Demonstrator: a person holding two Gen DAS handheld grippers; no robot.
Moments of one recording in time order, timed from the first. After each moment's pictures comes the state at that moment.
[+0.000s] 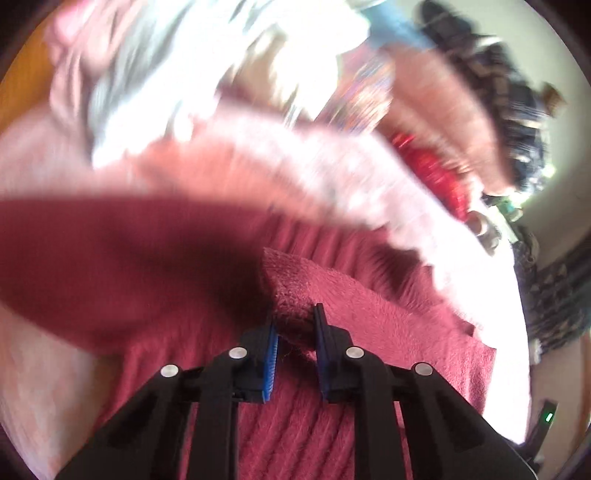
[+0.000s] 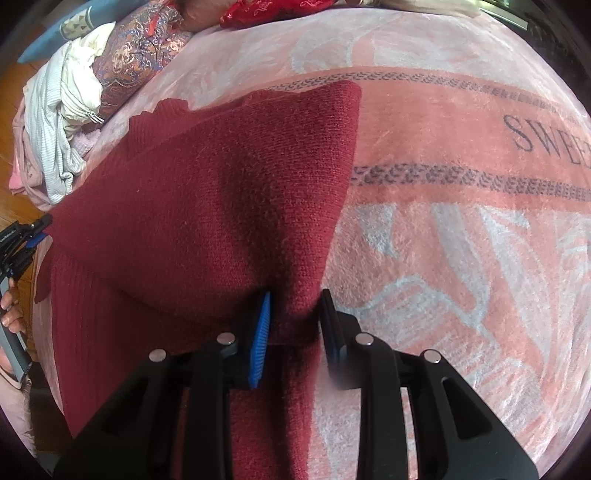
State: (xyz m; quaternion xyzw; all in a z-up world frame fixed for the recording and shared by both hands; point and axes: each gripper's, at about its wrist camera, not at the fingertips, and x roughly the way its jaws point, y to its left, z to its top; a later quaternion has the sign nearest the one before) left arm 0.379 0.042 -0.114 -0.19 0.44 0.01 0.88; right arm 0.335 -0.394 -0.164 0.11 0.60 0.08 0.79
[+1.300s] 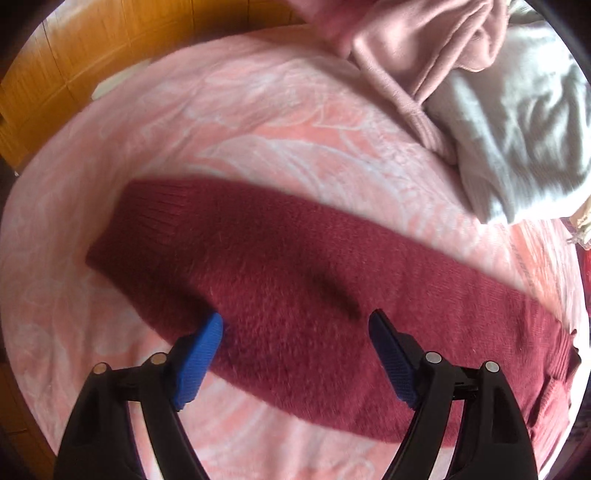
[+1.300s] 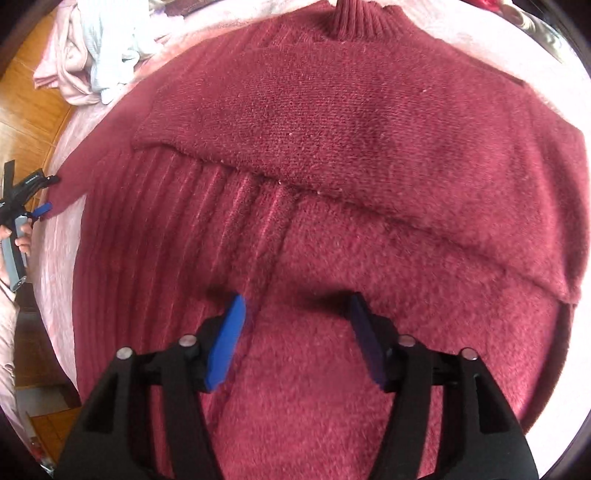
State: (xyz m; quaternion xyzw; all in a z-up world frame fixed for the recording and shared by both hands) left arm 0.349 0.400 -0.181 -0.24 0.54 0.24 0.77; right arm 0.323 -0.179 -0.162 0.01 0.67 0.16 0.73
